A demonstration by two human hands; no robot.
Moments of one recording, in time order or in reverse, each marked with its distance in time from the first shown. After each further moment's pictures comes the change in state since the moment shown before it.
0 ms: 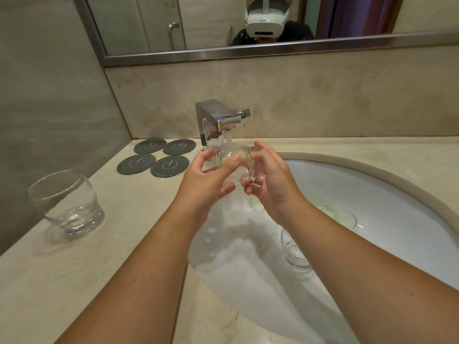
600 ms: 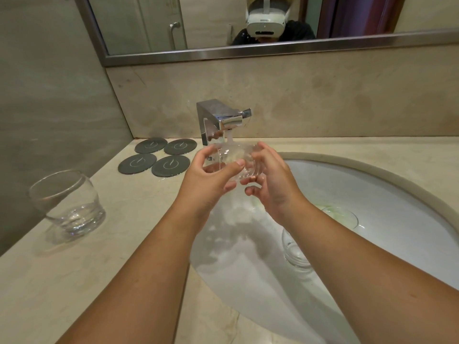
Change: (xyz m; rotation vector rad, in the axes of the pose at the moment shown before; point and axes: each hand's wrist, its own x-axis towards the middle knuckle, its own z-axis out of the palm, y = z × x) left_hand 0.001 -0.002 -0.001 0.034 0.009 0.056; right_hand 0.003 0.002 0.000 -0.028 0.001 0.007
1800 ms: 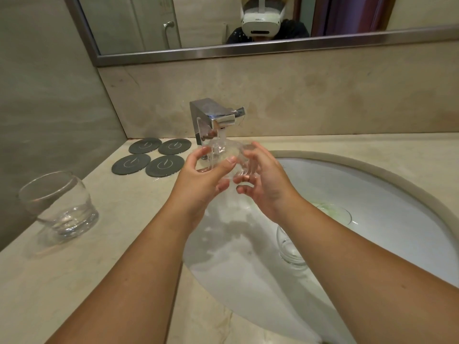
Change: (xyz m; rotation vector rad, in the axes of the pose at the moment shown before) left_hand -0.002 0.003 0.001 -0.053 0.005 -0.052; right_hand -0.001 -0.002 0.001 0.038 -0.029 0.046
